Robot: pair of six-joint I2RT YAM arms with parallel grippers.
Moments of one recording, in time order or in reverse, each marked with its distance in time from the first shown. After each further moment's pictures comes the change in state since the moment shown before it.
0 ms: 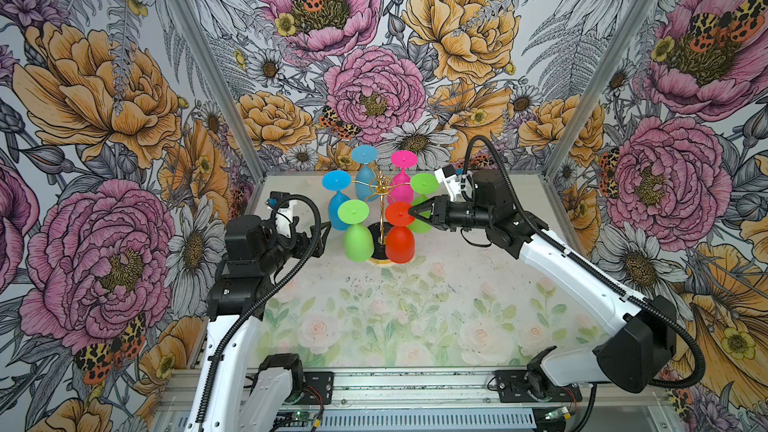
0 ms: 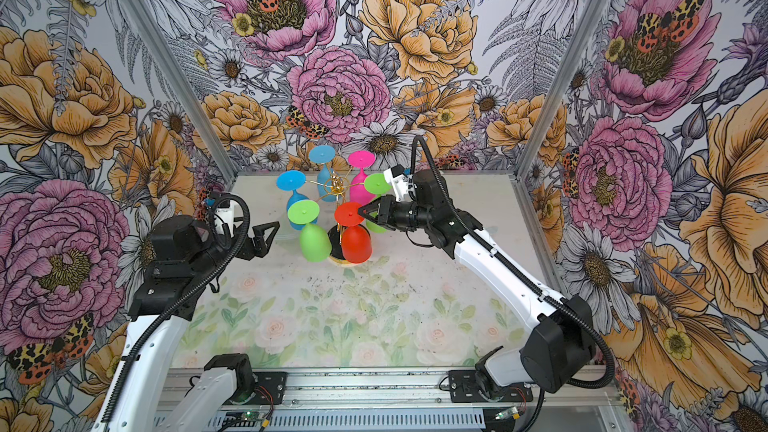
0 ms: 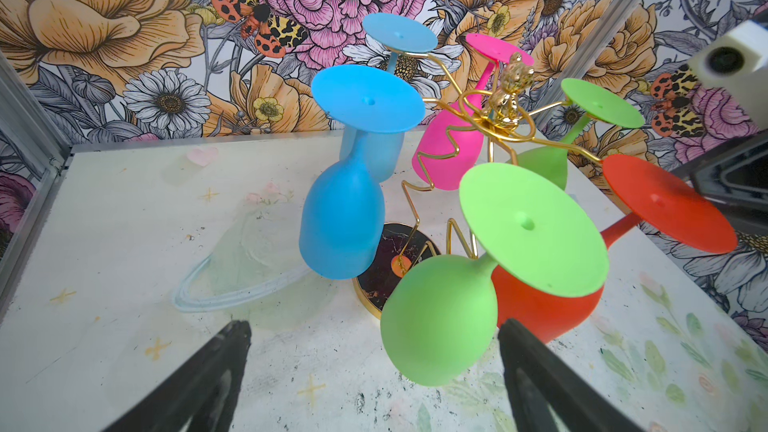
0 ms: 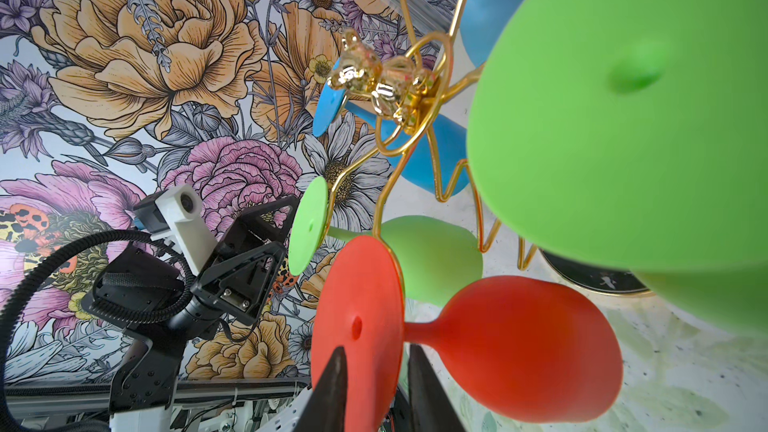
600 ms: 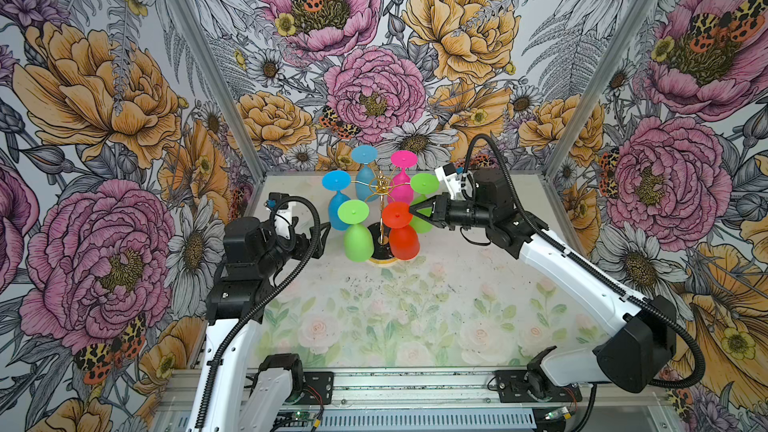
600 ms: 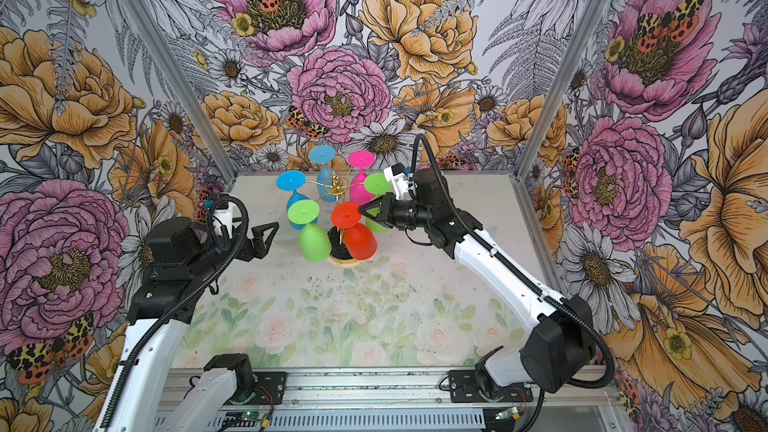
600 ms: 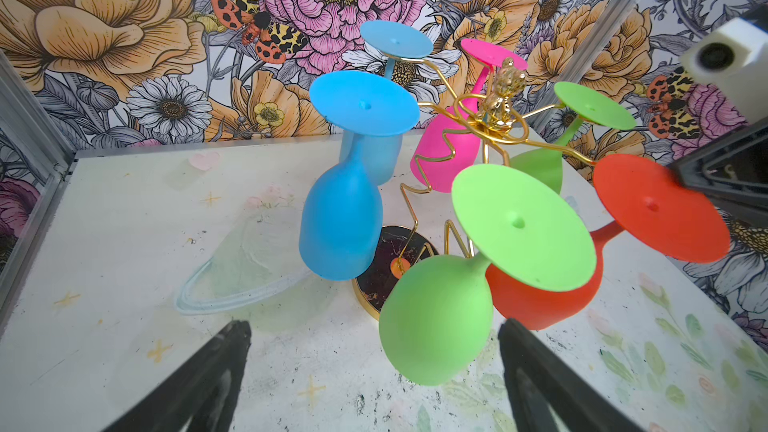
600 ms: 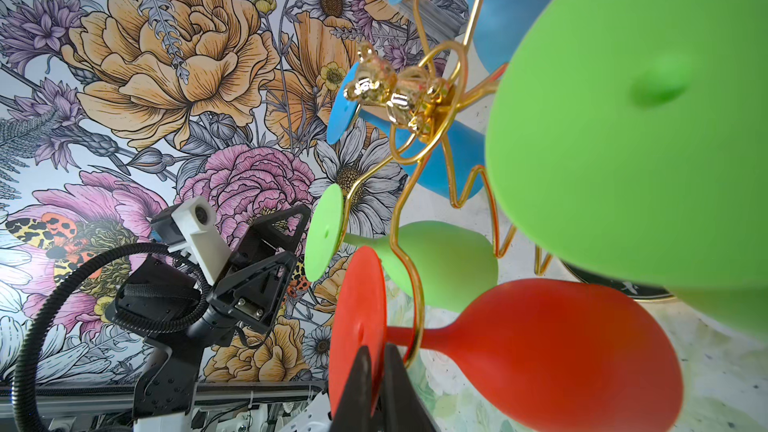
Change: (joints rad) left arm 0.000 -0.018 -0.002 0.000 0.000 0.000; right arm 0.000 0.000 0.000 0.038 -0.011 0.048
